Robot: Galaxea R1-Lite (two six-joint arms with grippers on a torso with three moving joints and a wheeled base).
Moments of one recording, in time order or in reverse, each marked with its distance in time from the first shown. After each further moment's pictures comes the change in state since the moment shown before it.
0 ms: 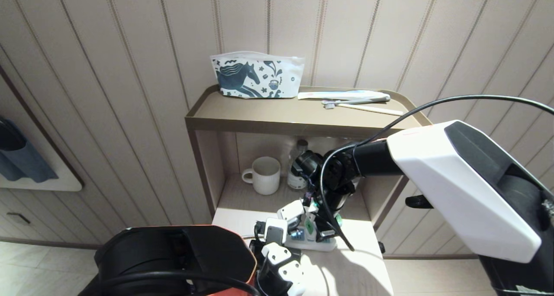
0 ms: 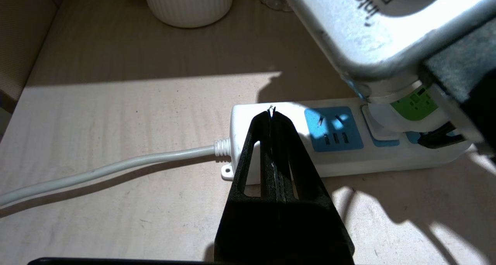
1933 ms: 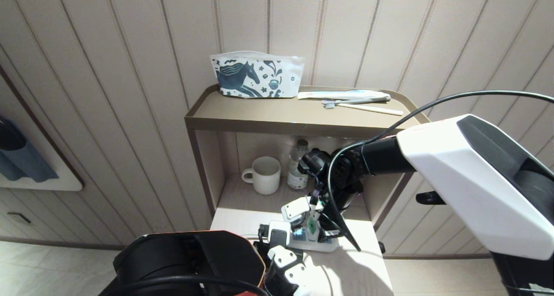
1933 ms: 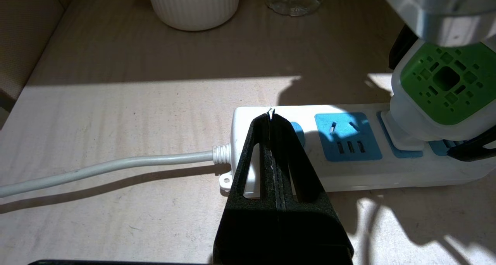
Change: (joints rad) left arm -0.008 0.055 -0.054 0.004 0.049 0.001; right arm -0.003 -0.064 0.063 -0.033 0.078 0.030
